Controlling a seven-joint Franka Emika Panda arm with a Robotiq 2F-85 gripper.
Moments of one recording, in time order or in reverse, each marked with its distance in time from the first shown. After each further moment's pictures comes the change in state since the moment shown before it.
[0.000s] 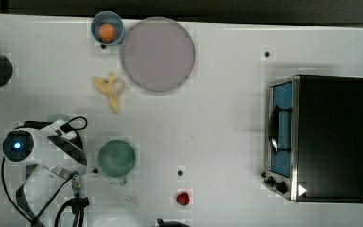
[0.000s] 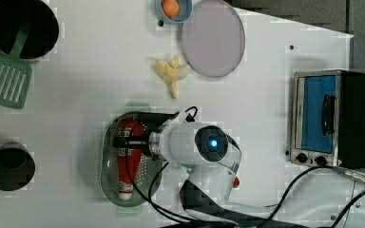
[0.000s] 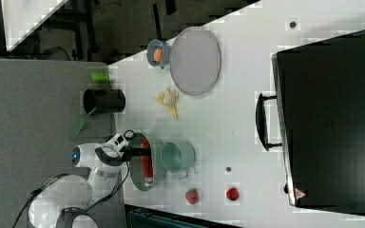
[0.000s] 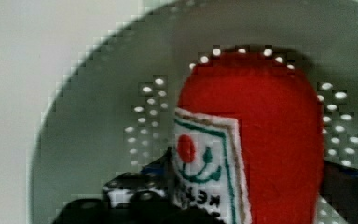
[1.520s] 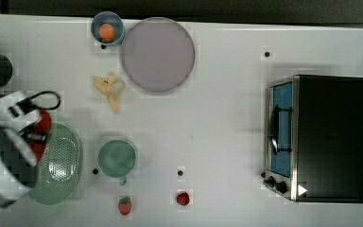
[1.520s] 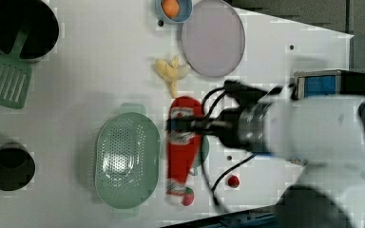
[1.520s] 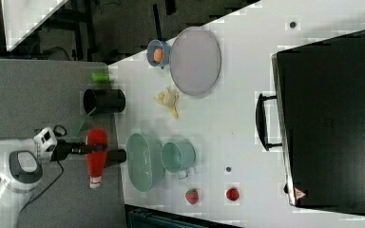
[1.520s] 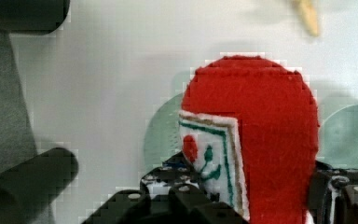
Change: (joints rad) arm -0.240 -0.495 0.198 0.168 0.484 -0.526 -0.271
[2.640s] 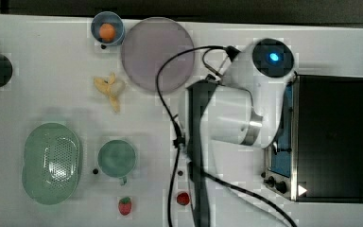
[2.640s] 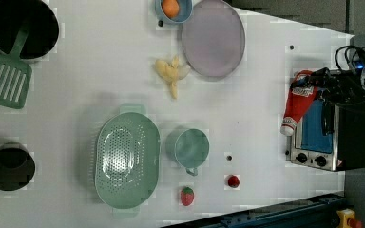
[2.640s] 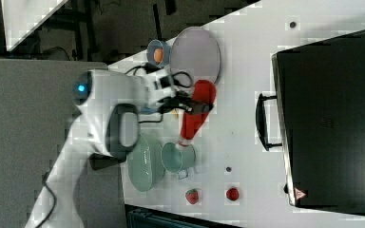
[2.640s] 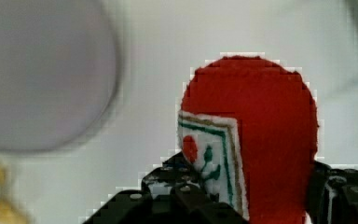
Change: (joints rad) arm -0.323 0.056 -0.523 -0.055 0.003 0.048 -0.426
